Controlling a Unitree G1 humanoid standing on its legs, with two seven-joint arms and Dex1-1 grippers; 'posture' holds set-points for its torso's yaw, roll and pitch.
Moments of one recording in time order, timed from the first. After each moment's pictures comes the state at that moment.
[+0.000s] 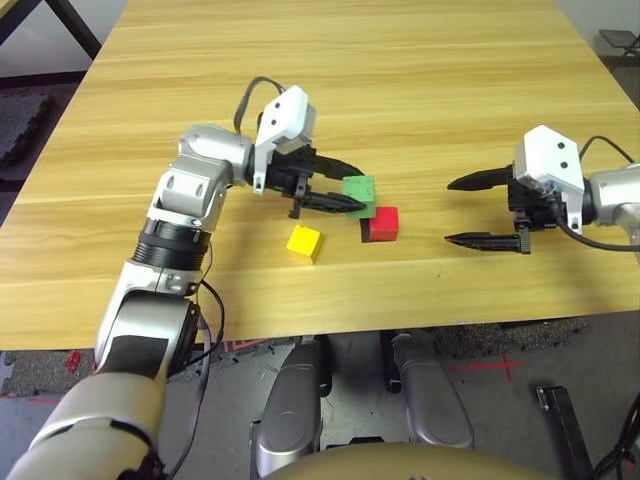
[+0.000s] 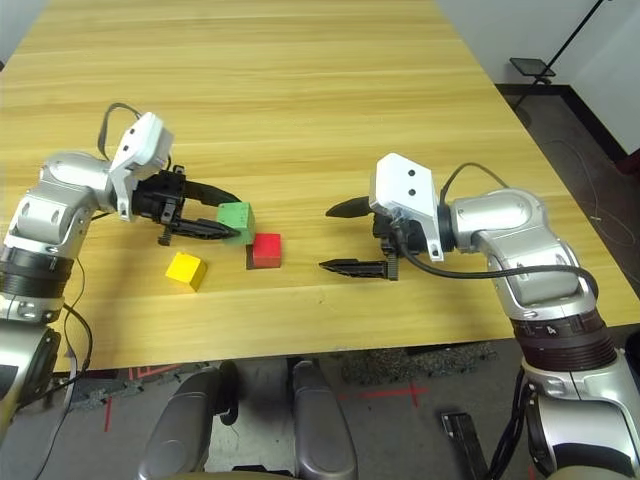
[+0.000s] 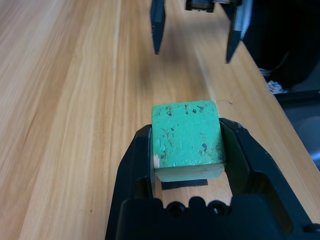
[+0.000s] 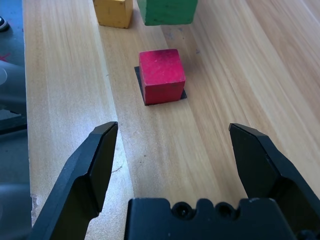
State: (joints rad) left arm -0.85 0.52 -0.17 0.16 -0.25 0.46 -1.38; right arm -0.50 -0.88 0.06 -0.16 0.34 0.47 1.27
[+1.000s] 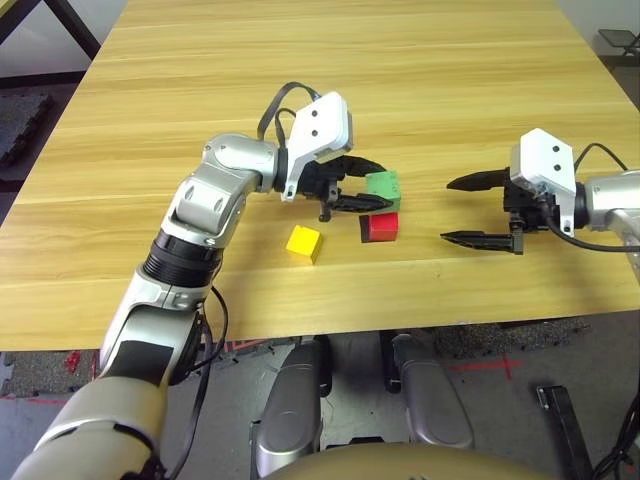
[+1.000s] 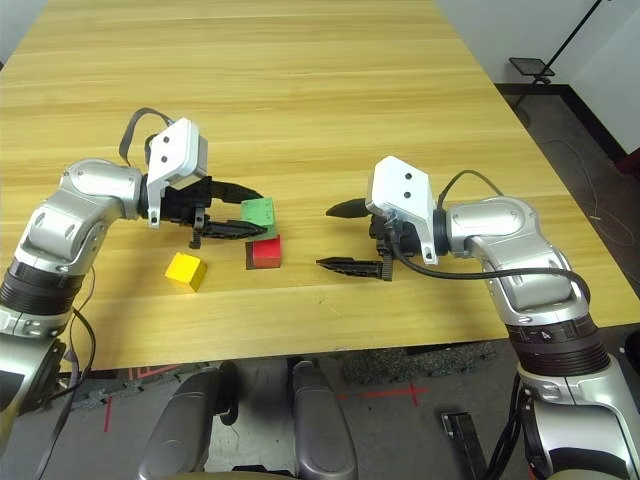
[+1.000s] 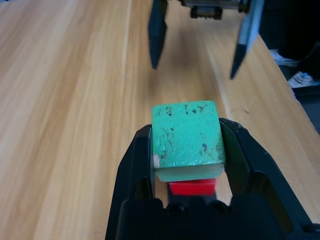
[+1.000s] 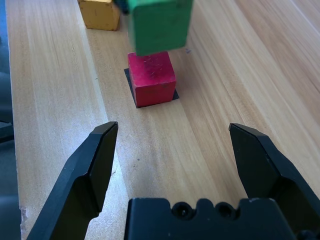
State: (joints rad) left arm -0.77 0.51 -0.25 0.00 -0.24 0.43 -1.22; right arm -0.49 -0.85 0.06 -0.16 0.34 0.47 1.22
